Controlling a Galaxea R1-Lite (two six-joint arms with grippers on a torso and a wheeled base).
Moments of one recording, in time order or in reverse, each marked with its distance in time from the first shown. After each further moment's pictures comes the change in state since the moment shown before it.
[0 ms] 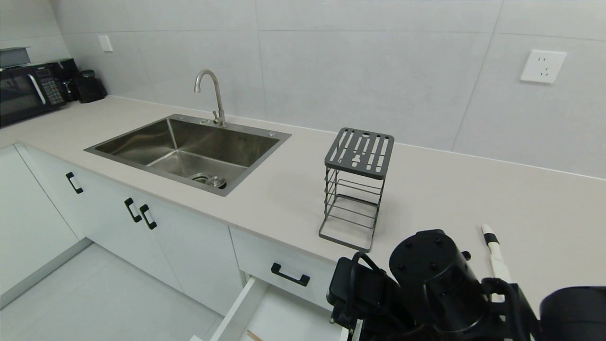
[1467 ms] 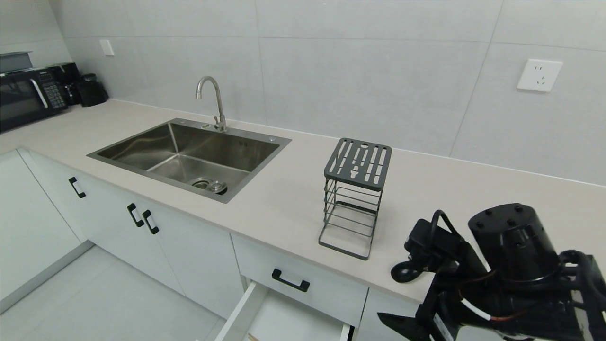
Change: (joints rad) left arm 0.000 0.000 0.000 0.000 0.000 0.000; right arm -0.307 -0.169 0.146 0.048 0.015 0.024
